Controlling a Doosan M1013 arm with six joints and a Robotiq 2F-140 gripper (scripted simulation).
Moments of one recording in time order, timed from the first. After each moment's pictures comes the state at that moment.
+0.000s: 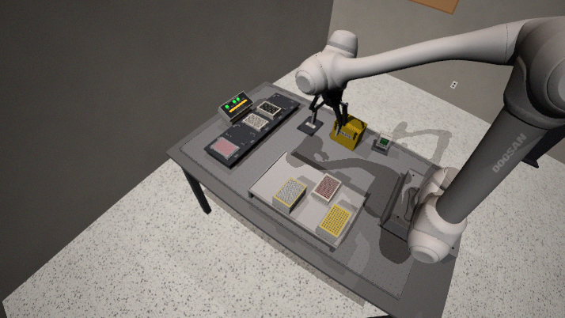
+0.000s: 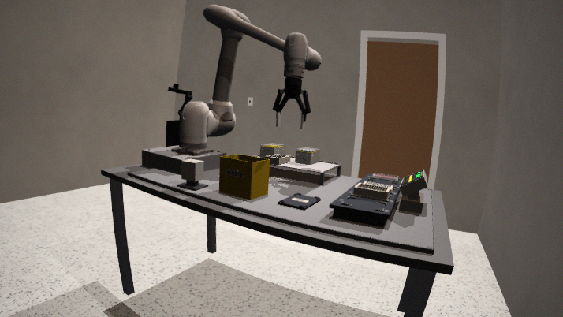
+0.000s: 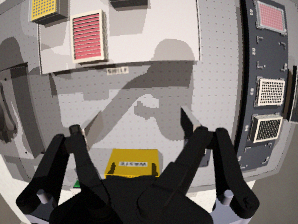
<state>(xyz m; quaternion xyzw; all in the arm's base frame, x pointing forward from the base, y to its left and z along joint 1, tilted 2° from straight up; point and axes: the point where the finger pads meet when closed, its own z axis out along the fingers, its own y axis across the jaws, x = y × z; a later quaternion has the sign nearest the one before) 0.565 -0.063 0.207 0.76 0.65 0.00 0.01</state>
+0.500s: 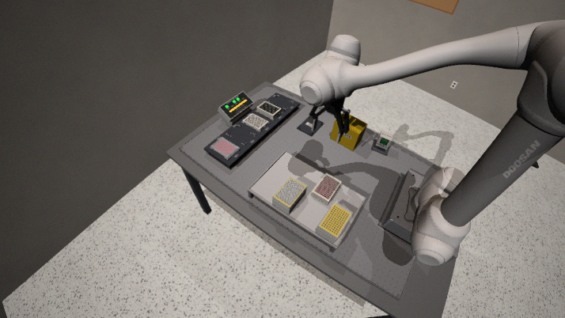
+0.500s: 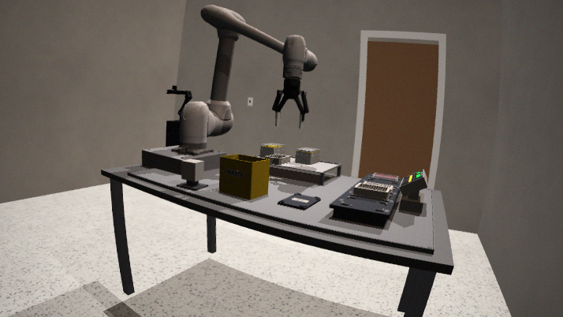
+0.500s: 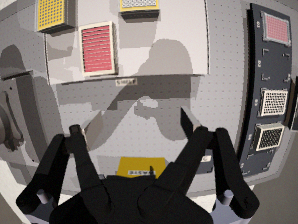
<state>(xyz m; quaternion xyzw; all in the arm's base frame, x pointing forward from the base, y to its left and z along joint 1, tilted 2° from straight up) 0.547 -0.025 0.205 0.76 0.65 0.00 0.01</state>
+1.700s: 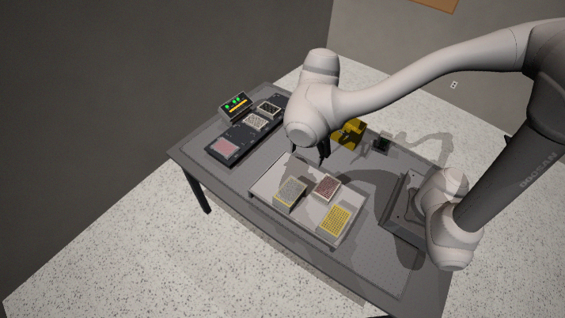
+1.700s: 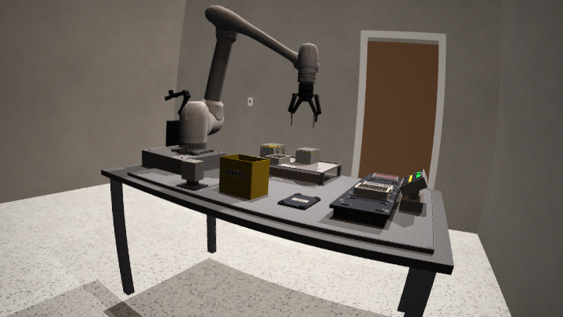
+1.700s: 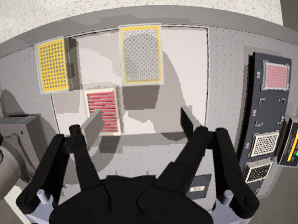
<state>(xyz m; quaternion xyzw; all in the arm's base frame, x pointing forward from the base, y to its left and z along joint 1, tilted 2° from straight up) 0.572 0.133 0.203 0.76 0.65 0.00 0.01</state>
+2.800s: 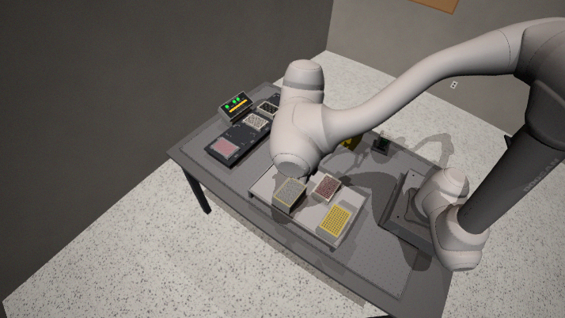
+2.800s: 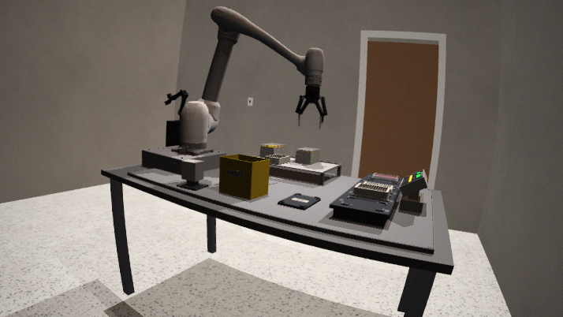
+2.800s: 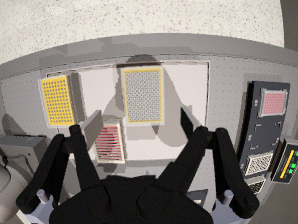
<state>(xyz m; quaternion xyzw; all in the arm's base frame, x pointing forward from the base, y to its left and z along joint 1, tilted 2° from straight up) 0.585 0.222 0.199 0.76 0.65 0.00 0.01</state>
